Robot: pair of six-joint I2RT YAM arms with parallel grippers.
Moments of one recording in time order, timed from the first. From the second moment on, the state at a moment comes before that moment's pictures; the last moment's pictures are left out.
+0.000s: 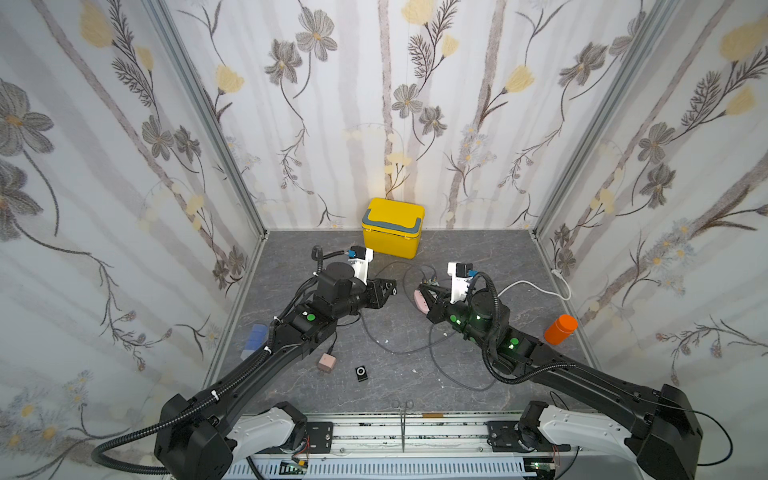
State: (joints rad) left arm -0.60 1.16 0.94 -0.14 0.27 -0.61; right arm 0.87 1.10 0.73 0.27 0.11 0.56
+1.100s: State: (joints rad) left arm -0.56 1.15 0.83 0.10 0.39 -0.83; right arm 0.93 1.18 0.69 0.53 0.09 0.55
